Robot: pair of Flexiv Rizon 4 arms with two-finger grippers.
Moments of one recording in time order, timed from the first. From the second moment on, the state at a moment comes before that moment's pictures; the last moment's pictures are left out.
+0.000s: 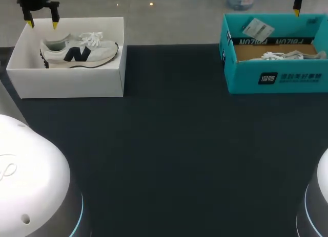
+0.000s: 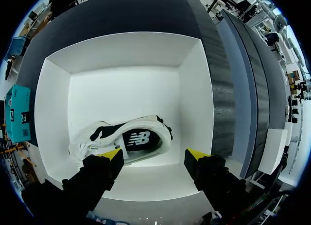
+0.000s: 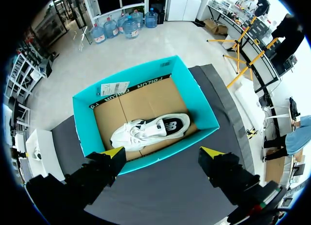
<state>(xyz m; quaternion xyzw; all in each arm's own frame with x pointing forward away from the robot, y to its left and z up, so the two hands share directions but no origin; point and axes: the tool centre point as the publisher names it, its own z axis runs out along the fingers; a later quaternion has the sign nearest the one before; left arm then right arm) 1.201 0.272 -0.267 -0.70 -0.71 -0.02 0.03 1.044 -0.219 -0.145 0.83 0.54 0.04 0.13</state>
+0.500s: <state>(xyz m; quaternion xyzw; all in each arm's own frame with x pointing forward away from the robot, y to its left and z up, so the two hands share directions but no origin) 1.193 0.294 -0.293 -0.69 -0.72 -0.01 0.03 1.044 -0.219 -0.145 0.83 0.54 0.04 0.13</state>
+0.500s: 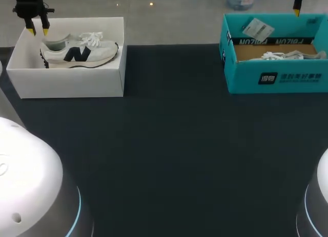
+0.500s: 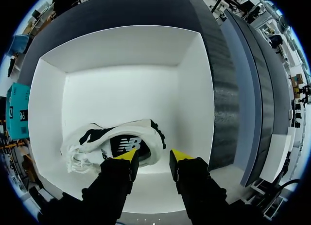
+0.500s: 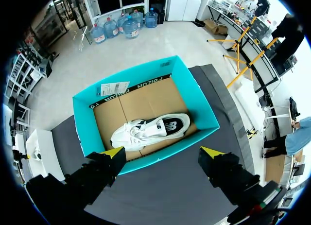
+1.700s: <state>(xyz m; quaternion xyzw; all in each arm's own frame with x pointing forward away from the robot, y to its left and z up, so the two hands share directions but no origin) 1.192 0.302 -0.366 -0.67 -0.74 0.00 0.04 1.044 -0.219 -0.145 0.83 0.54 0.04 0.13</state>
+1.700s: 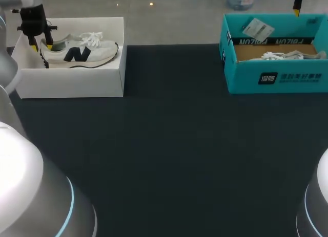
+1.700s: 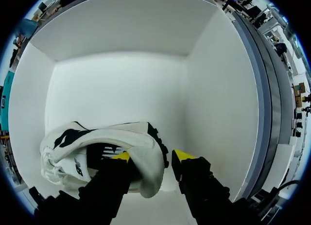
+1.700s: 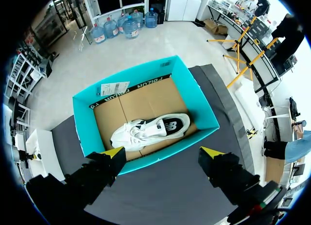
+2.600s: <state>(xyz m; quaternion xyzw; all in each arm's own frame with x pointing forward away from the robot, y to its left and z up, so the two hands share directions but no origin) 1.201 0.307 -0.395 -0.68 -0.74 -0.03 0.03 1.044 -0.219 -0.145 0.83 0.54 0.04 0.13</state>
